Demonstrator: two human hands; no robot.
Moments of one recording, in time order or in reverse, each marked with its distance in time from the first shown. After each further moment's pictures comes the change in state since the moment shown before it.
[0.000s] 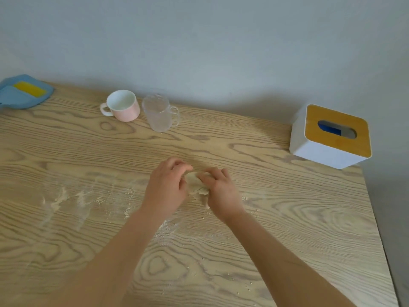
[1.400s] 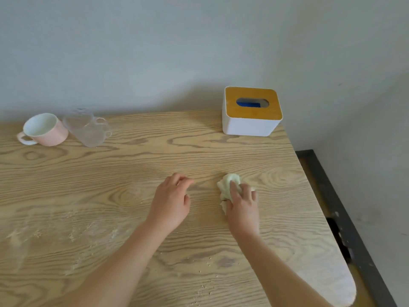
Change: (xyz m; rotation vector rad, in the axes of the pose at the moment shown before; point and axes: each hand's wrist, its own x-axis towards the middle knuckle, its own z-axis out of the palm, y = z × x) left_hand -0.024 0.096 0.068 0.042 -0.220 0.294; right_hand -0.147 0.082 -0.041 -0.131 0.233 0.683
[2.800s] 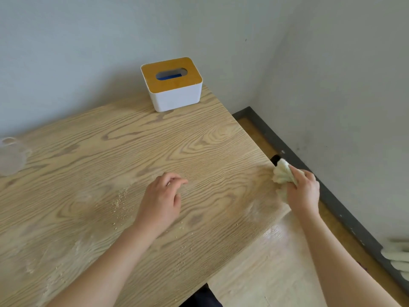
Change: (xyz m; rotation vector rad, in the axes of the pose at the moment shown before) left_hand -0.037 0.051 0.020 -0.050 -0.184 0.395; right_hand -0.124 0.170 -0.112 0.070 0.265 0.730
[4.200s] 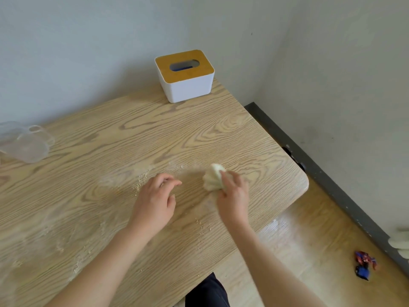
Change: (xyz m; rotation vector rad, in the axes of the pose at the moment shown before) left_hand -0.055 -0.038 -0.021 0.003 -0.002 -0.025; right_hand -0.150 -0.126 0.084 0.255 -0.060 -0.303
